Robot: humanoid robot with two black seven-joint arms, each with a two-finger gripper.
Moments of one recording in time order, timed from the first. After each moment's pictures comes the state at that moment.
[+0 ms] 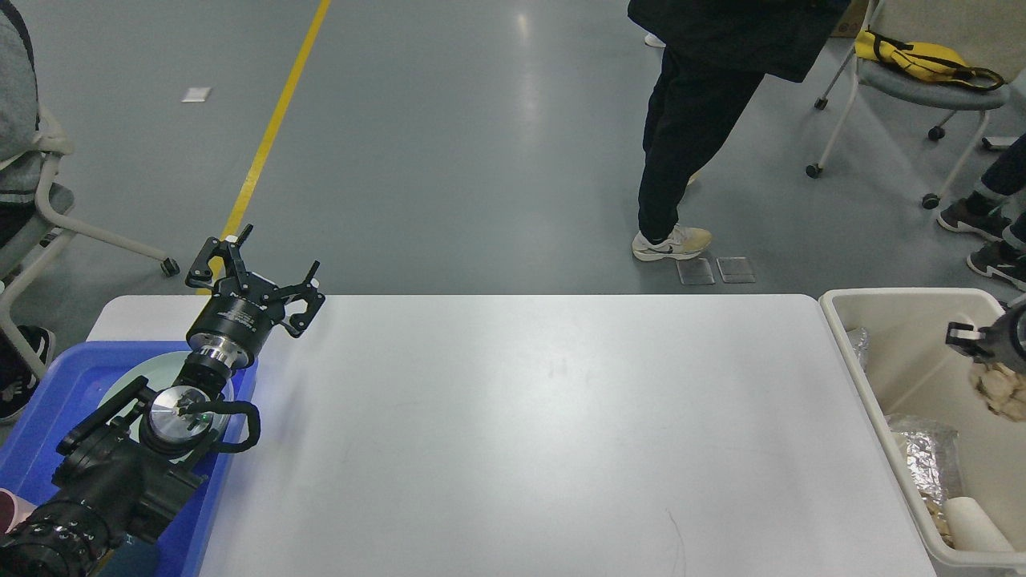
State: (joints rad) left arm -0.60 0.21 -1.00 -0.50 -0.15 -0.54 -0.15; right arm 1.15 -0.55 -1.27 0.48 -0.21 0.18 0.01
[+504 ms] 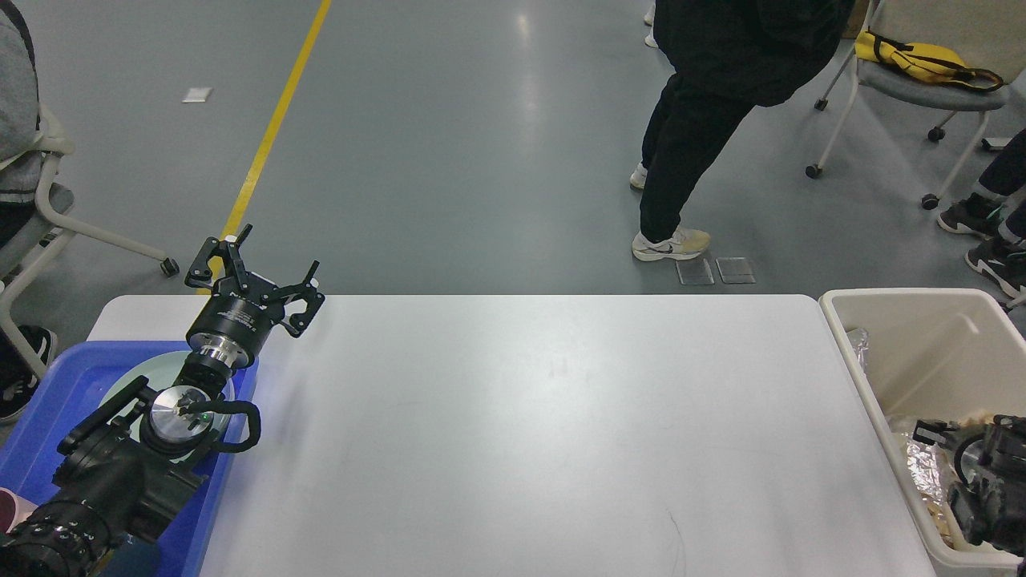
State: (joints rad) left arm -0.60 0.21 -1.00 -0.50 -0.15 -0.53 -0.15; right arm 0.56 -0.32 -1.11 -0.05 -0.07 0.00 0.00
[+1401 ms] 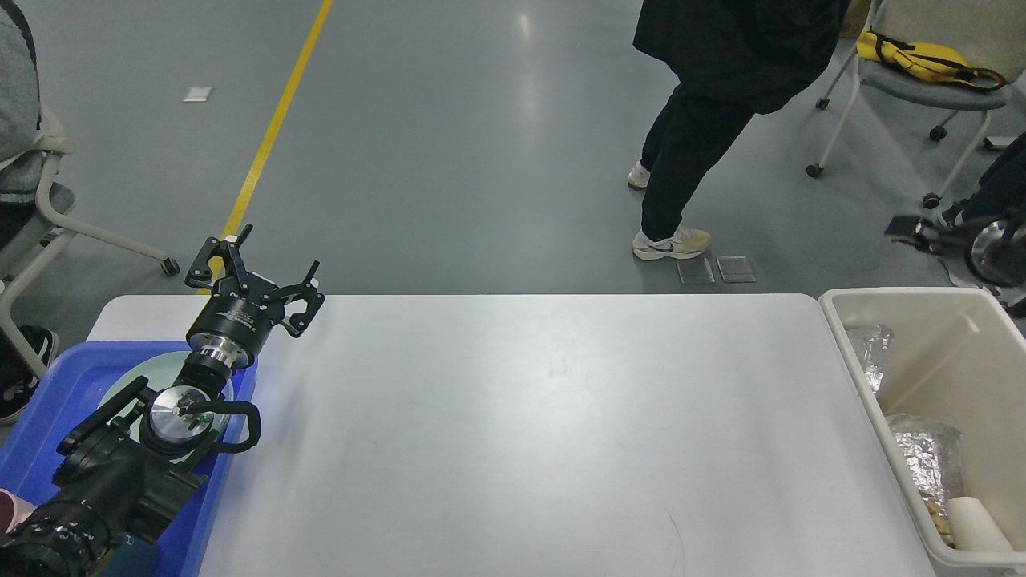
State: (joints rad) left arm -0.60 0.21 -1.00 -0.50 -0.15 -0.53 -0.15; right arm 1.41 -0.53 -1.10 0.52 -0.08 0.30 0.01
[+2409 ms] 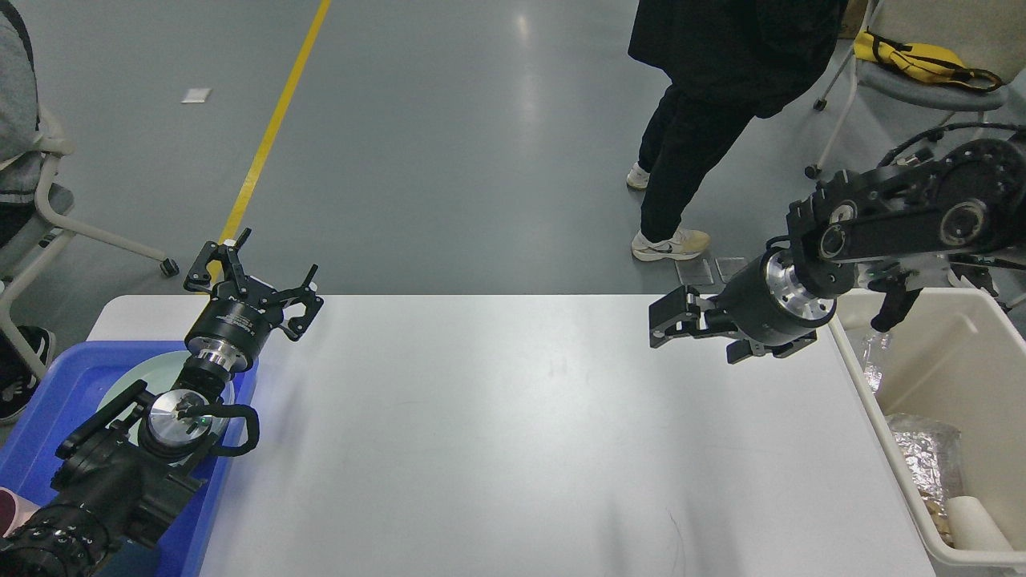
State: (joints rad) left arm -0.59 0.21 -1.01 -0.50 -0.15 -0.54 -0.15; right arm 1.92 -0.39 -1.11 1.41 -0.07 0.33 0.00
